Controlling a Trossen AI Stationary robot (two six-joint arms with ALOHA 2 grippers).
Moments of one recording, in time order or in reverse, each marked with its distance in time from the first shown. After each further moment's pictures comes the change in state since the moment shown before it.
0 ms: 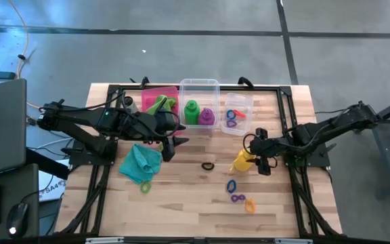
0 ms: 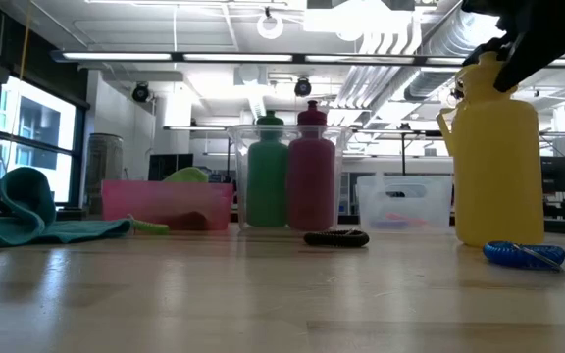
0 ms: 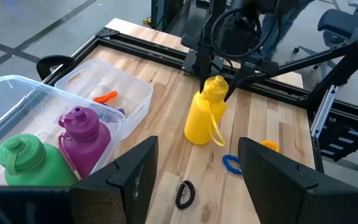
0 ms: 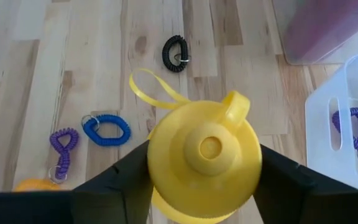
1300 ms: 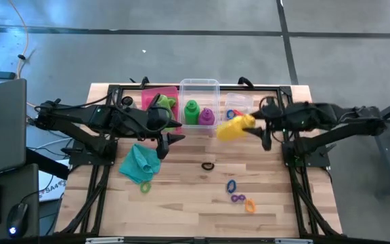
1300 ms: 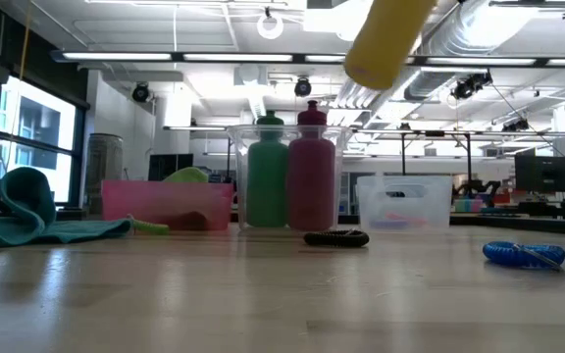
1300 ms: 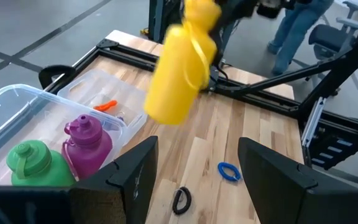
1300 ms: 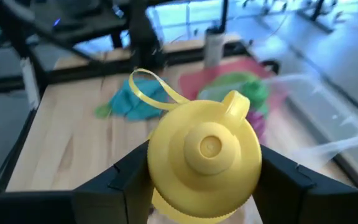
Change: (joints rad) left arm 0.000 -0.052 0.001 -0.002 0.000 0.000; right arm -0.187 -0.065 0.353 0.067 0.089 -0.115
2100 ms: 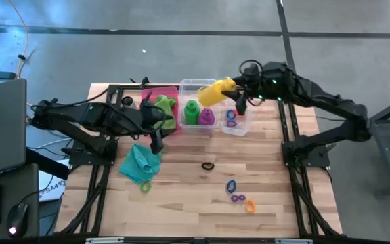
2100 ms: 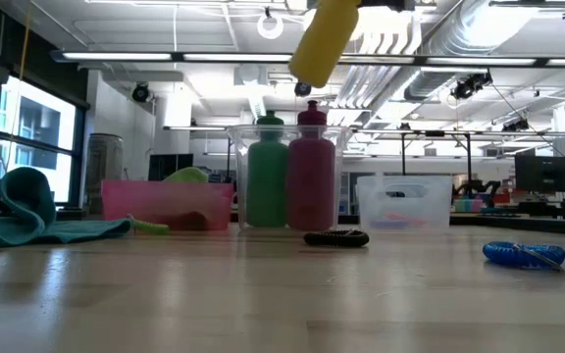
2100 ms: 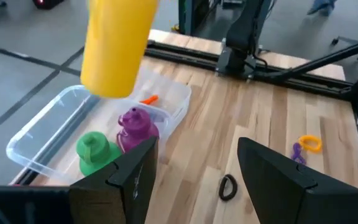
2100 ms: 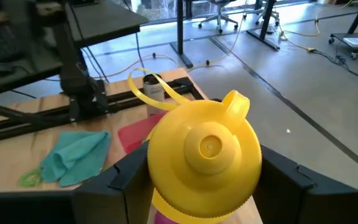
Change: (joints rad) left arm 0.000 -0.048 0.000 -0.123 -0.125 0.092; right arm -0.435 0.324 0.304 0.107 -0.227 -0.158
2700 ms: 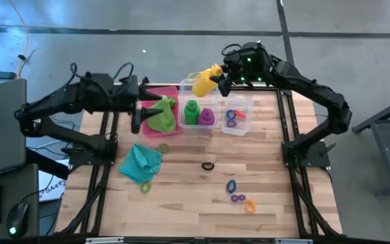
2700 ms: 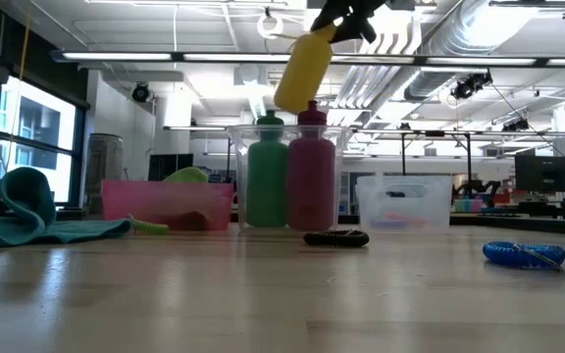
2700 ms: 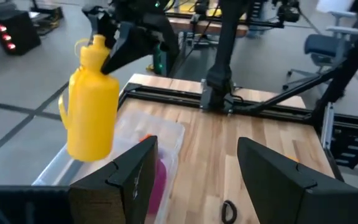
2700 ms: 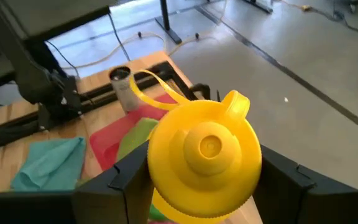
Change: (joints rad) left arm 0.280 -0.176 0.000 0.054 0.377 0.222; right arm -0.178 0.277 0.229 -0.071 -0.133 0.037
